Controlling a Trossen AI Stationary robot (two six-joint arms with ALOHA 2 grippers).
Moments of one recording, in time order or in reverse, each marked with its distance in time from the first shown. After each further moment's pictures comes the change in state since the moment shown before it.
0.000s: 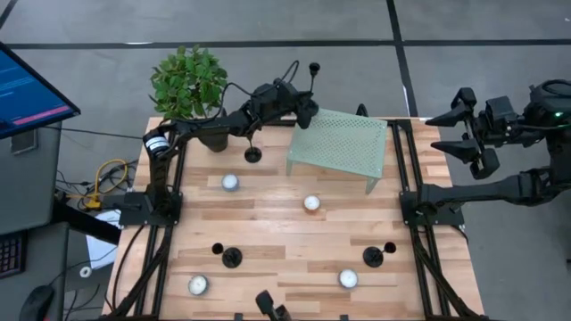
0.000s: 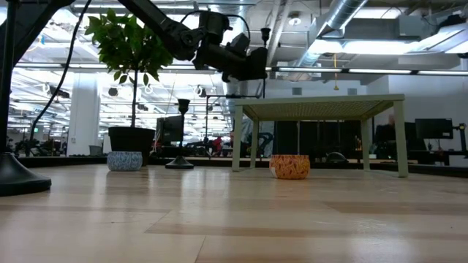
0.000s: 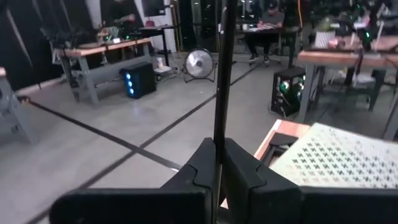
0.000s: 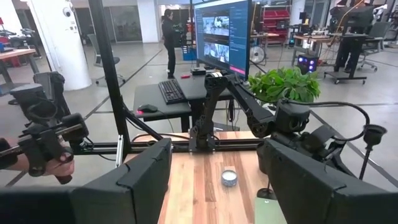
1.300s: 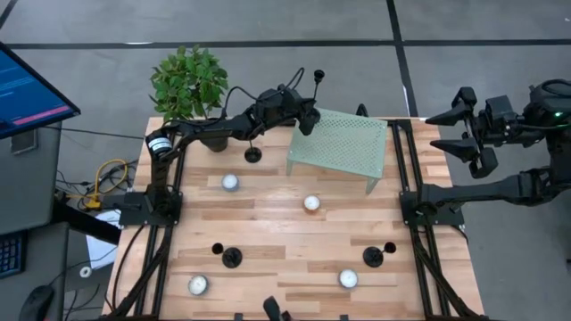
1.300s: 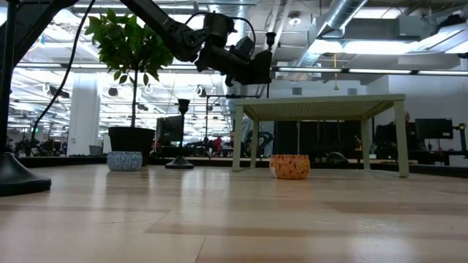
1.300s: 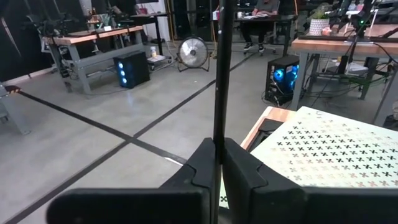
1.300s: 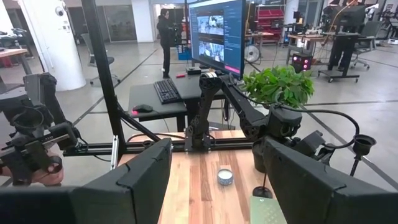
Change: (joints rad) left arm -0.038 0.019 -0.001 -0.034 -0.014 0.002; right arm 0.000 0.000 0.000 -0.003 0.023 0.006
